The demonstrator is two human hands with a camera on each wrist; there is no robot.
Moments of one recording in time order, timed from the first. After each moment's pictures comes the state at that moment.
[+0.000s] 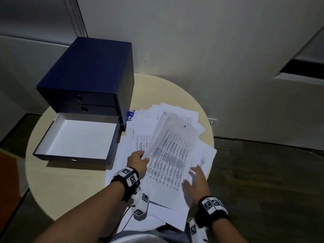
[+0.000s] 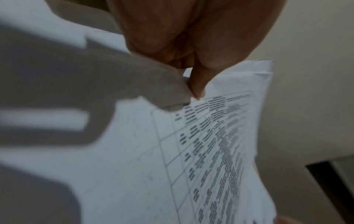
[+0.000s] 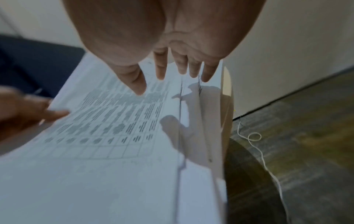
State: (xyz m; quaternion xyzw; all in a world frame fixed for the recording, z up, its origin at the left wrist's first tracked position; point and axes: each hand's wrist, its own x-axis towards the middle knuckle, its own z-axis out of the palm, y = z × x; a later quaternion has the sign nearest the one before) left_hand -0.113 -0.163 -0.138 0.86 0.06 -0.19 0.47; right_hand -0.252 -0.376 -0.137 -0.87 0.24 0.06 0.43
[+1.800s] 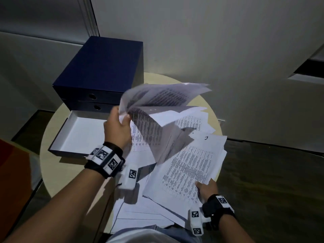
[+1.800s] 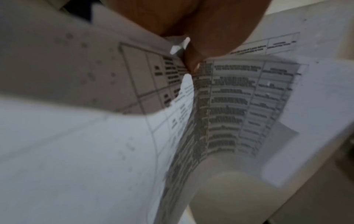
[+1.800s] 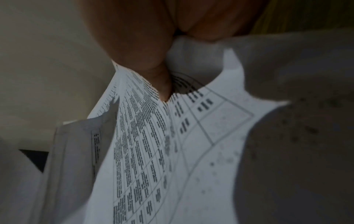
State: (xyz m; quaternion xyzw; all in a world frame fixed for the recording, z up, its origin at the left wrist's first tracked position) left_hand -0.065 -0.100 -0.001 0.83 0.06 0.11 0.54; right_hand -0.239 -0.380 -0.178 -0.66 0.48 0.04 0.58
